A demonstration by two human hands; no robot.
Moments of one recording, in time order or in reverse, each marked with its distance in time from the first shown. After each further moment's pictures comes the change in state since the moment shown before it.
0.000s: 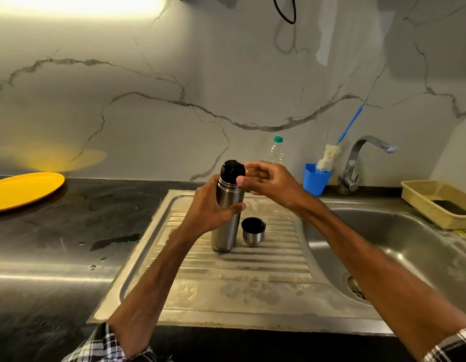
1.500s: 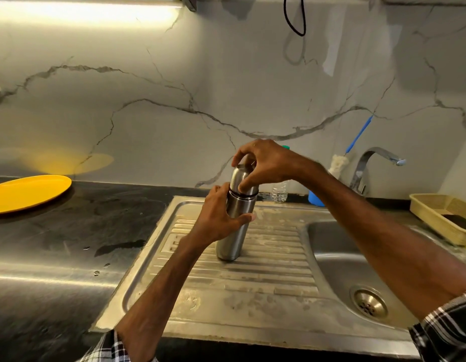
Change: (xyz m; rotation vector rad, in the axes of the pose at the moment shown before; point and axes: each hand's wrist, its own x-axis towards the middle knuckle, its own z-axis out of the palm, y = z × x) left_hand 0.007 -0.002 0.006 0.095 -0.041 -0.066; right_hand 0.046 -0.091 -0.005 -0.686 -0.219 -0.065
